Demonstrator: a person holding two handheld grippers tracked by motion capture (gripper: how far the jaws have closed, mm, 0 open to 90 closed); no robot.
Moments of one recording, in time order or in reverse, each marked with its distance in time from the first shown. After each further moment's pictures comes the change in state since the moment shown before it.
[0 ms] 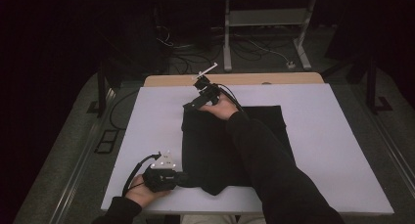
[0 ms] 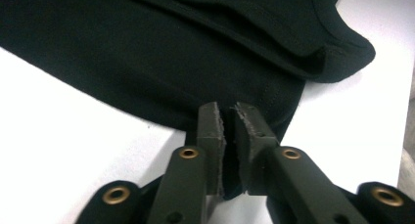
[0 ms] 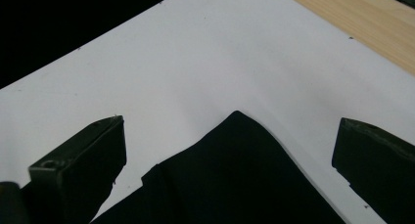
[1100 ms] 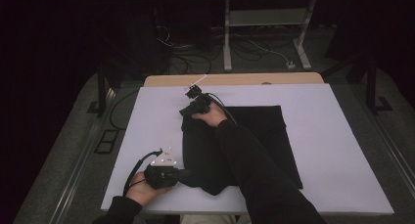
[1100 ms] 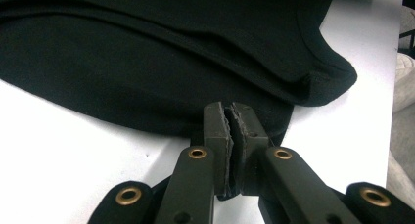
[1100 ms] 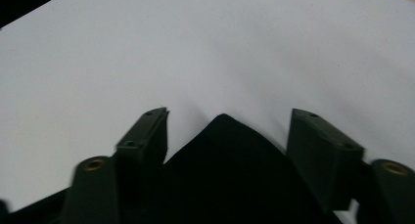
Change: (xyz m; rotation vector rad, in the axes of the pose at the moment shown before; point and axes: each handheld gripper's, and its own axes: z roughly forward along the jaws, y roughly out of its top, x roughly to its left) left arm 0.001 0.009 -0.002 -0.041 -0.026 0.024; right arm -0.008 -0.014 0.066 0.041 -0.049 0.025
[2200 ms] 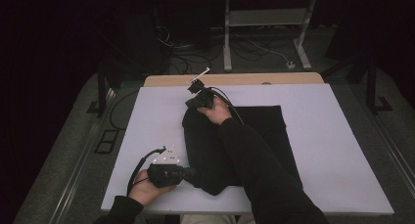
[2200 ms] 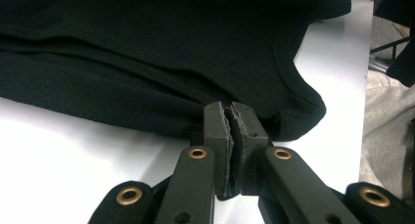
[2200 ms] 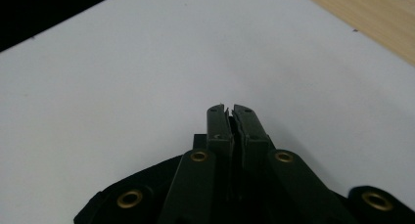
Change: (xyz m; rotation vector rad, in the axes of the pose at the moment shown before) left arm -0.009 0.018 0.000 -0.045 -0.033 0.021; right arm 0.004 0.012 -0.039 -0.025 -0.008 -0.037
